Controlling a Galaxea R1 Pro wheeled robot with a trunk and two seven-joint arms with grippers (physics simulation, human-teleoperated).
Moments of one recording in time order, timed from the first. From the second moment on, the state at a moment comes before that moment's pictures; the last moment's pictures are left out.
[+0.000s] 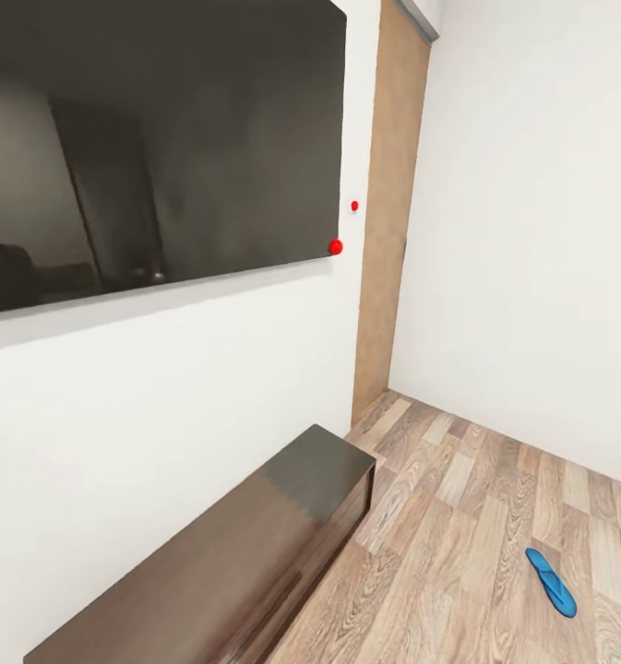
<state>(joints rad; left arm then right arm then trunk) 0.00 -0.02 0.00 -0.15 0.00 0.01 0.00 0.00 0.00 -0.01 -0.01 0.00 0.09 -0.04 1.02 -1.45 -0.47</state>
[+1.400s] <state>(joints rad) 0.00 -0.02 0.00 -0.15 0.00 0.01 0.00 0.00 -0.01 -0.01 -0.01 -0.01 0.09 -0.04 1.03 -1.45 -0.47</state>
